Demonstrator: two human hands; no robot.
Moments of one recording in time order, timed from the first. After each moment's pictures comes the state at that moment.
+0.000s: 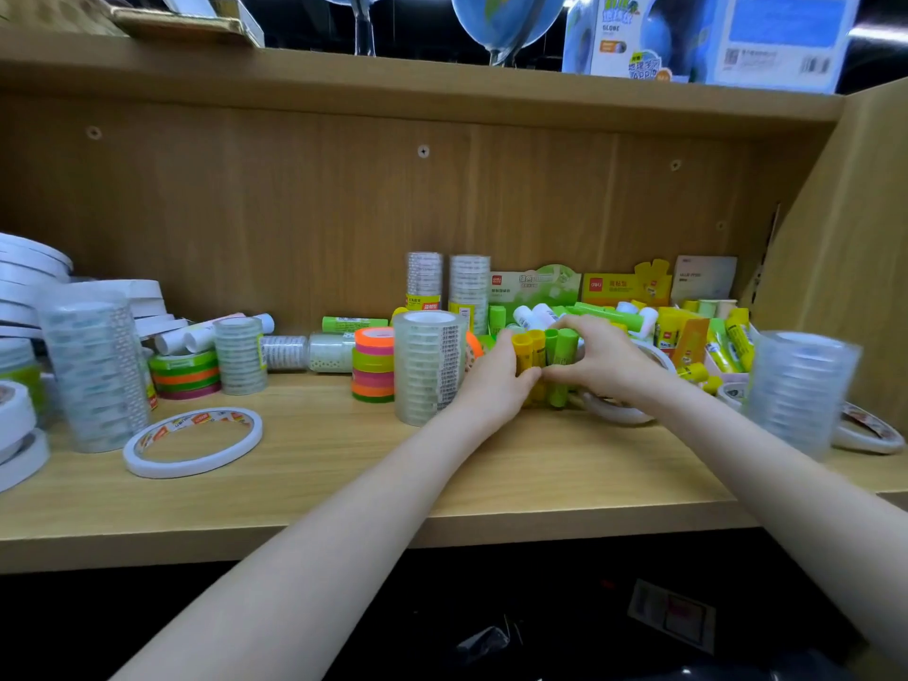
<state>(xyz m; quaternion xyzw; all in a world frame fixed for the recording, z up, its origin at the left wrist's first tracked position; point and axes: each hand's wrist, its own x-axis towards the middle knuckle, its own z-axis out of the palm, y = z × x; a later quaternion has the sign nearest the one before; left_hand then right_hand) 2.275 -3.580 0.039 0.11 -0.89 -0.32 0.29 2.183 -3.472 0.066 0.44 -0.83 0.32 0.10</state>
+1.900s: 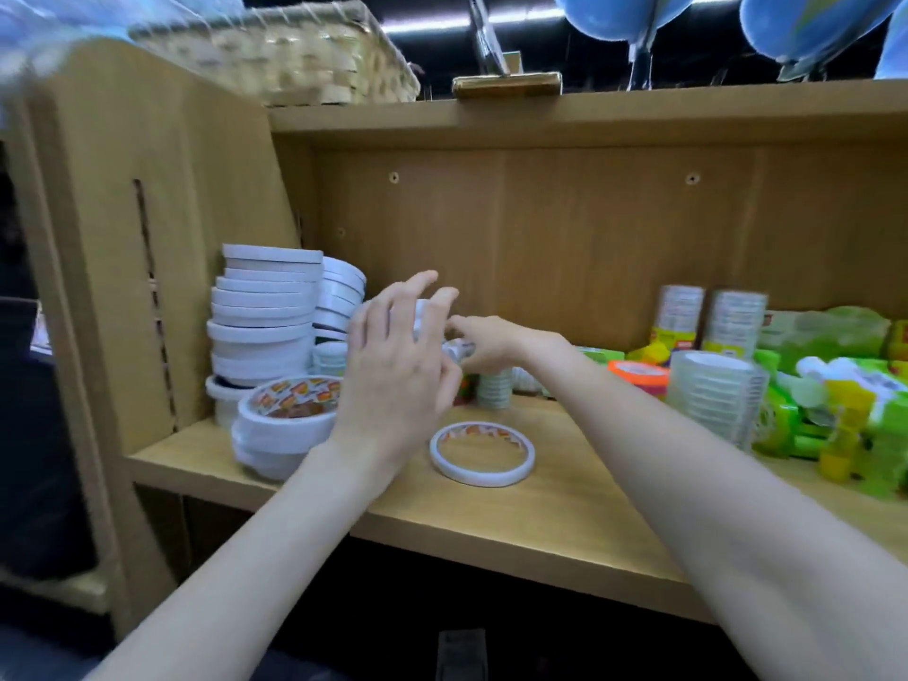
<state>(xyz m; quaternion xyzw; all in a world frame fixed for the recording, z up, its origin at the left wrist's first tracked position) 2.526 -3.735 0.059 0.28 -0.78 0.23 0.51 2.356 -3.768 0.100 0.67 -0.74 0.05 0.04</state>
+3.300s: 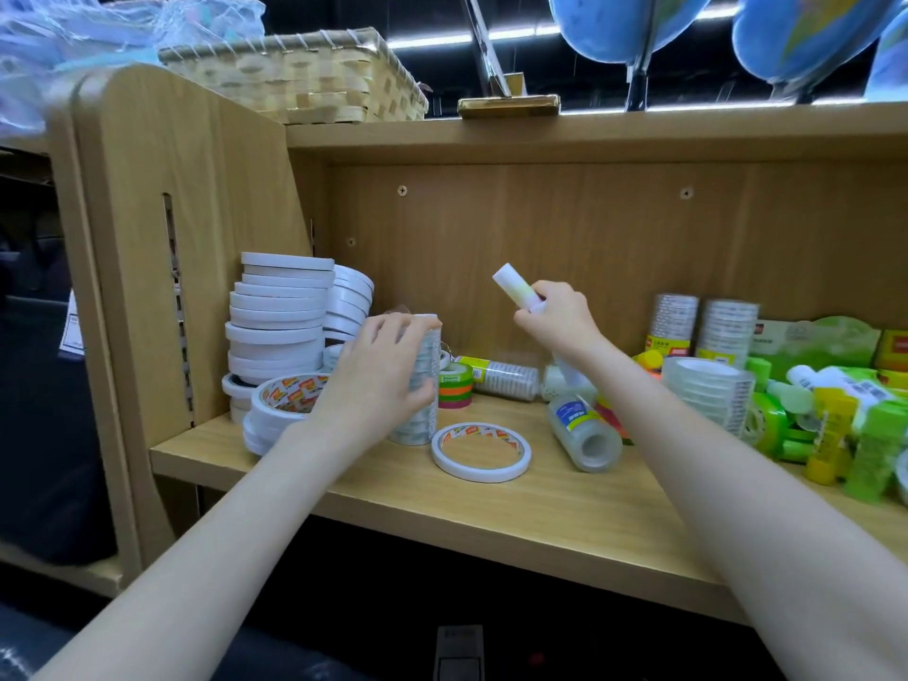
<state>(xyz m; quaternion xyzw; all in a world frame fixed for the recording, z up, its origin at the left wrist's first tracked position) 2.544 -3.752 0.066 0.30 -0.87 0.11 0.37 2.335 -3.712 0.115 0.53 -0.72 0.44 0.09</state>
